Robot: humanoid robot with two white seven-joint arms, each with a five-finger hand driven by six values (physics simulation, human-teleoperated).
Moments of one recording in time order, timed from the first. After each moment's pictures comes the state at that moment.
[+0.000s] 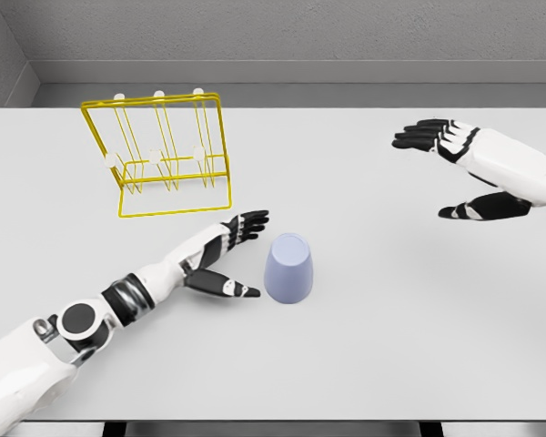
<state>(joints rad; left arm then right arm) -0.31 0.58 -0.84 -1.58 0.58 -0.16 -0.16 -0.20 -0.74 0.02 -1.72 0.03 -0.61 0.61</state>
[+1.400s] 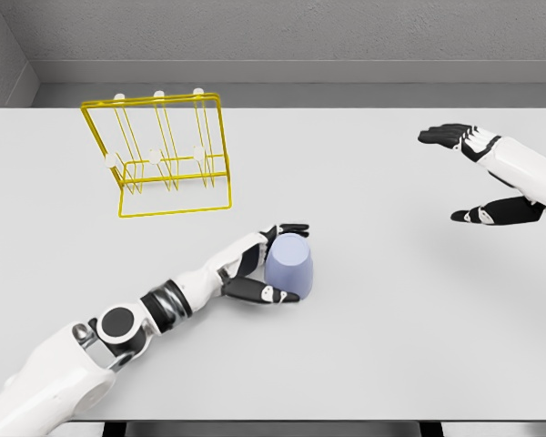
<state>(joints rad) -0.30 0.46 -0.84 -1.59 0.56 -0.08 -0.16 -0.15 -0.69 -0.04 -1.66 0.02 -0.61 0.61</state>
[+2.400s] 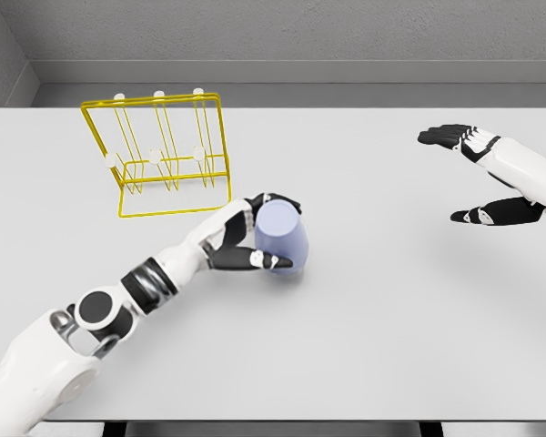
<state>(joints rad) -0.29 0.49 -0.73 -1.70 0.58 -0.09 -0.15 -0.15 -0.69 -0.04 -1.66 0.02 -0.61 0.61</state>
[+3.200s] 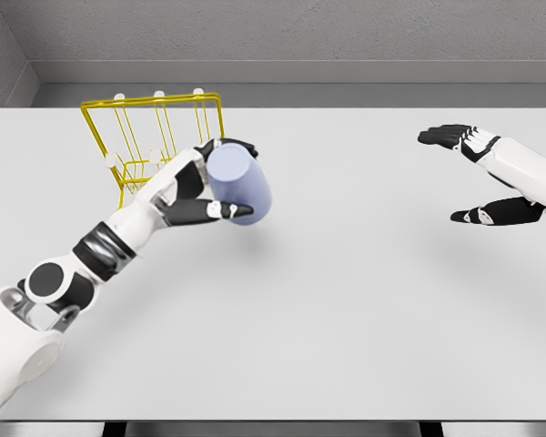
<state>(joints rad) -0.30 0.55 -0.57 -1.75 0.65 -0.09 -0.16 -0.15 -0.69 -0.04 -1.66 0.02 -0.61 0.61</state>
